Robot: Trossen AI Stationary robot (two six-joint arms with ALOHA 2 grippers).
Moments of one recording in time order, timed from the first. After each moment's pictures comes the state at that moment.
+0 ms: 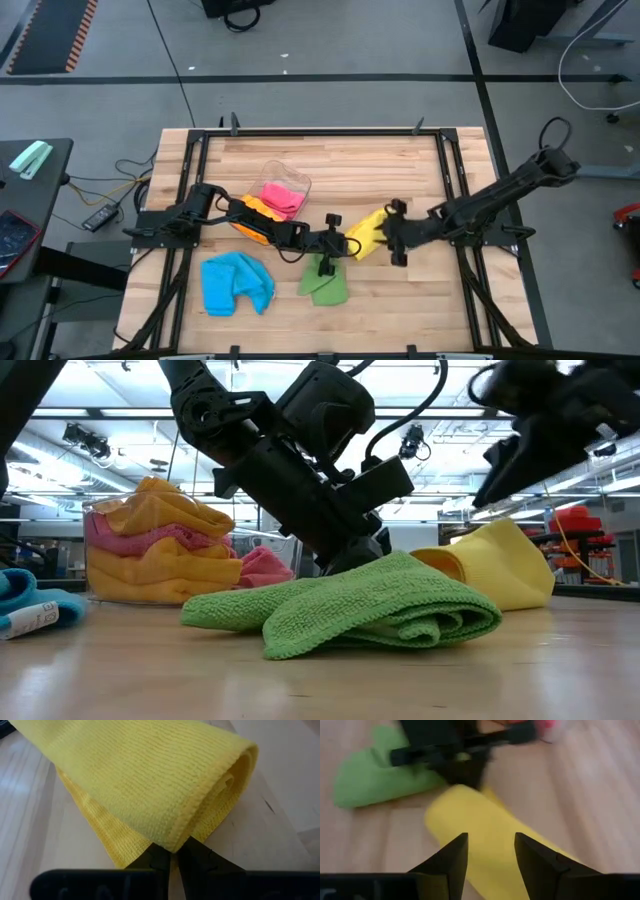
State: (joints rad) left arm -0.18 2.17 1.19 0.31 -0.29 0.25; right arm 0.37 1.15 0.61 -0.31 0.38 0.30
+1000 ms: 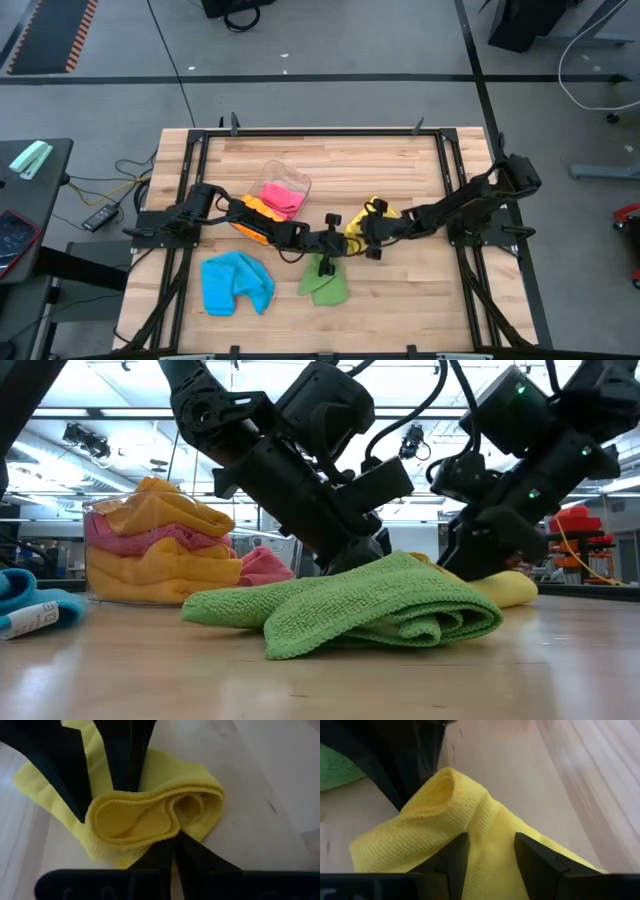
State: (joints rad) left arm -0.18 2.17 1.19 0.31 -0.30 0.25; right arm 0.19 1.57 0.49 0.26 0.37 0.21
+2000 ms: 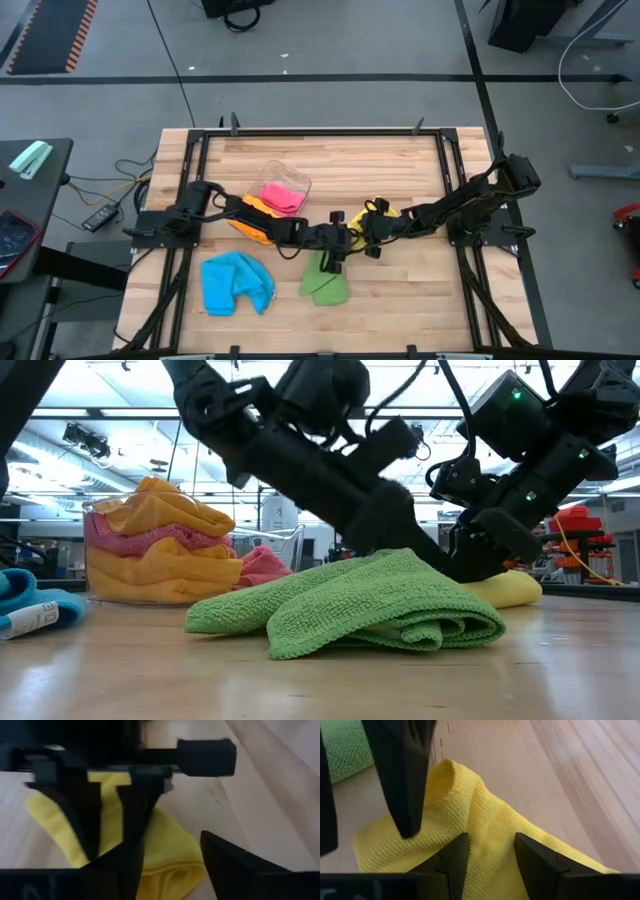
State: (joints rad) left arm -0.16 2.13 1.19 0.44 -0.22 0.14; right arm 0.18 1.58 0.49 0.24 0.37 0.26
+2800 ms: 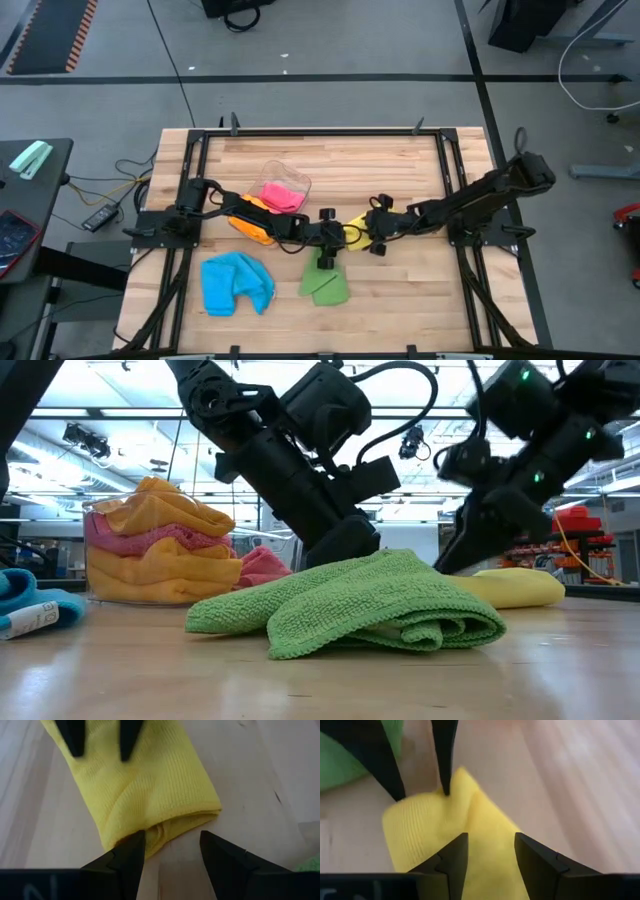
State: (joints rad) left arm -0.14 2.10 1.20 0.16 -0.22 0.06; right arm 0.18 1.46 0.49 0.13 0.37 0.22
